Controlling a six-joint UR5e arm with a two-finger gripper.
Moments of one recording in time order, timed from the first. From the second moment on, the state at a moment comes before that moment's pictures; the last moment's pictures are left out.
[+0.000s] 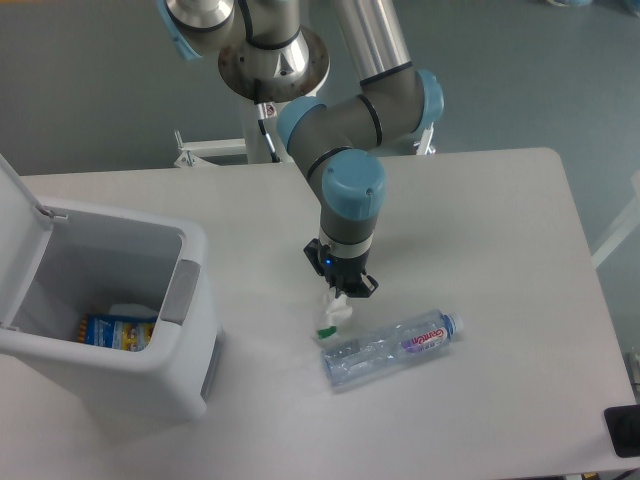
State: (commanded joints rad) arm 2.47 -1.90 -1.89 -0.88 1.51 1.14
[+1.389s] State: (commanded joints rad) arm 2.33 -1.61 -1.52 -1.08 1.18 0.69
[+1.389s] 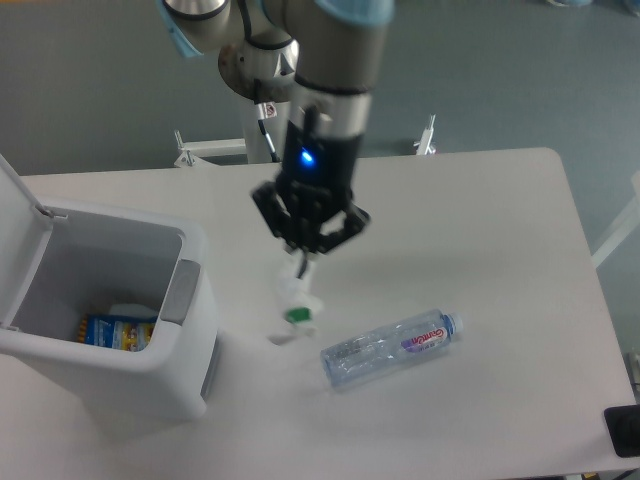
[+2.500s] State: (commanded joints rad) arm 2.30 -1.66 -1.56 -0.98 1.17 0.67
